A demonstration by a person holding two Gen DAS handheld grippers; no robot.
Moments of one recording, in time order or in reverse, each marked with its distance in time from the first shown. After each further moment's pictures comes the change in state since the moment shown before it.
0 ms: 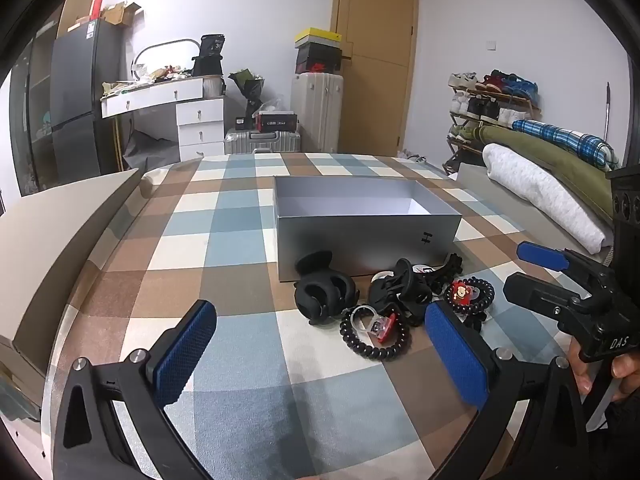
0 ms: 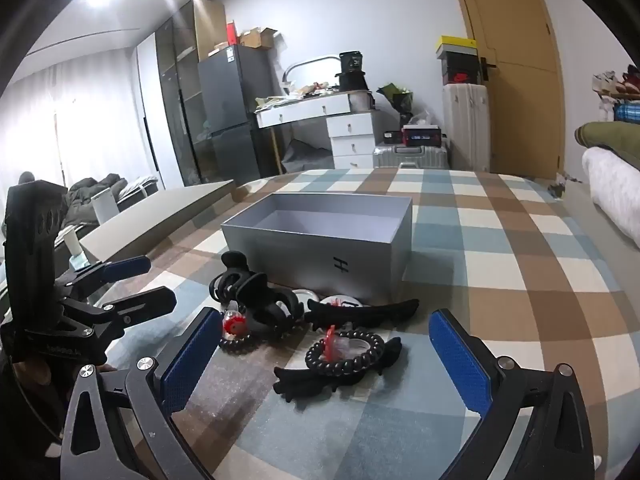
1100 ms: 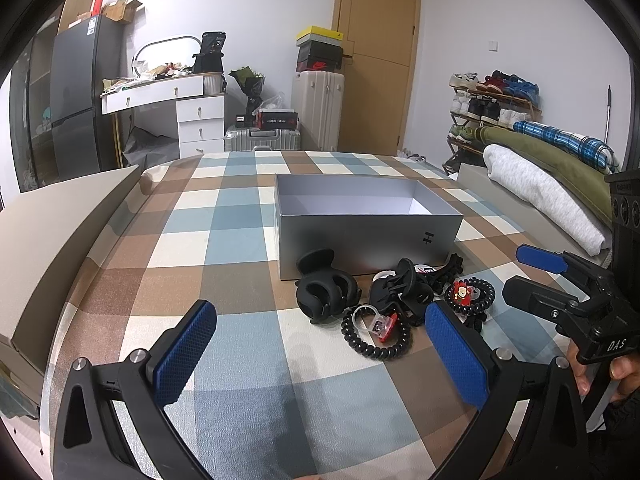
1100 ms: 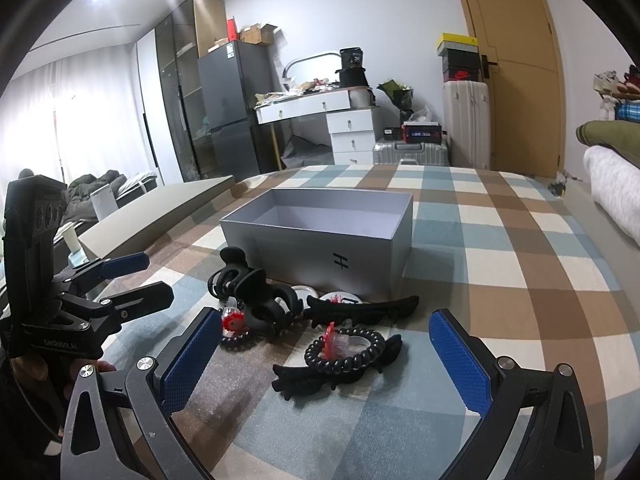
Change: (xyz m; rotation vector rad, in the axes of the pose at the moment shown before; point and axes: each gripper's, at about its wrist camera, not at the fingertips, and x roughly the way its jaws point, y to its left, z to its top) left arm 0.001 -0.006 -0.003 -0.007 0.005 -0.002; right arm 0.006 -0.006 -0.001 -0.011 0.015 -0.008
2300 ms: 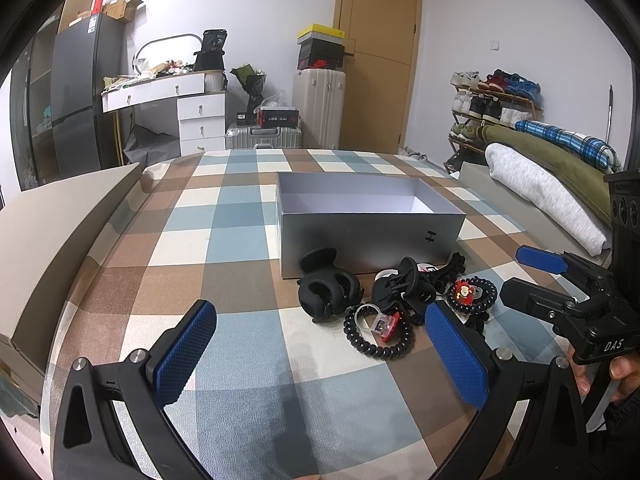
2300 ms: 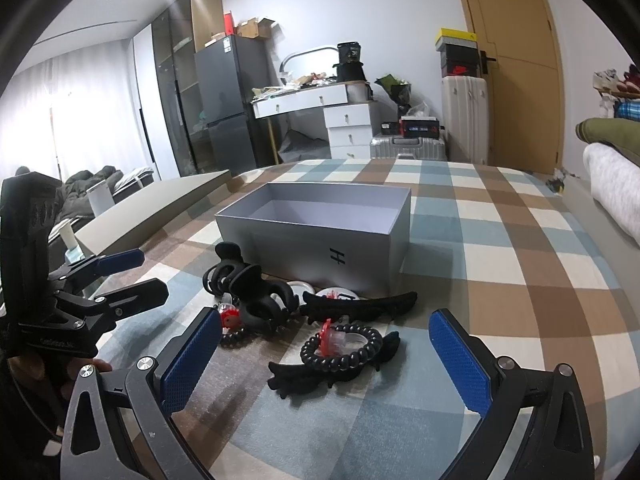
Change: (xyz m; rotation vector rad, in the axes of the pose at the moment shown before) left arm 0.003 0.008 0.001 -0.007 0.008 -0.002; right arm 0.003 0.000 0.001 0.001 0.026 -0.012
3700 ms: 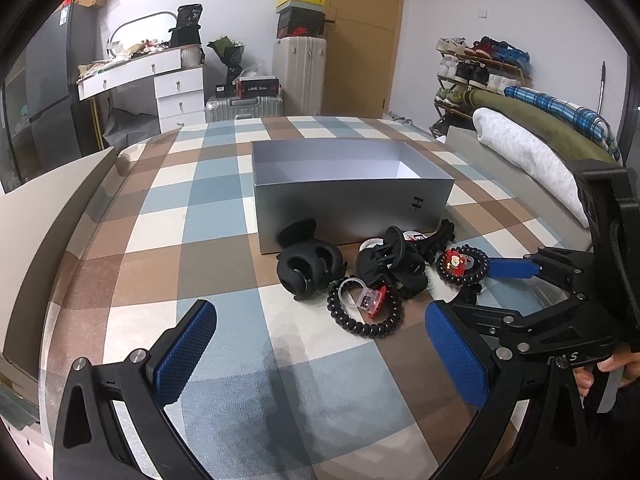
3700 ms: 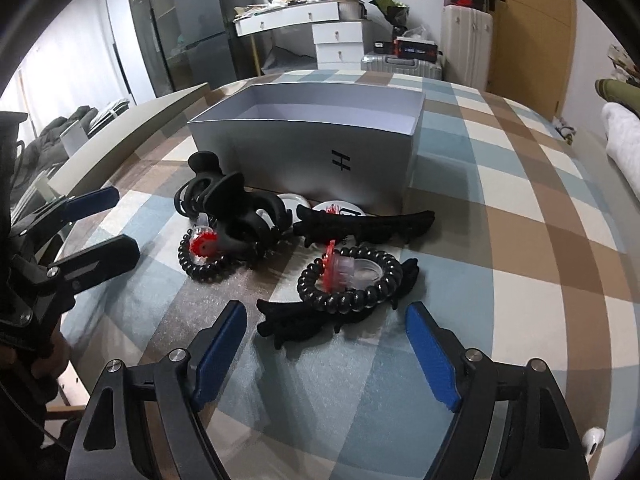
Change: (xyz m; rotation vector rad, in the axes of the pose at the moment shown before) left arm 0.010 -0.004 0.003 0.050 0.137 -0.049; right arm 0.040 0.011 -0.008 -0.011 0.339 -0.075
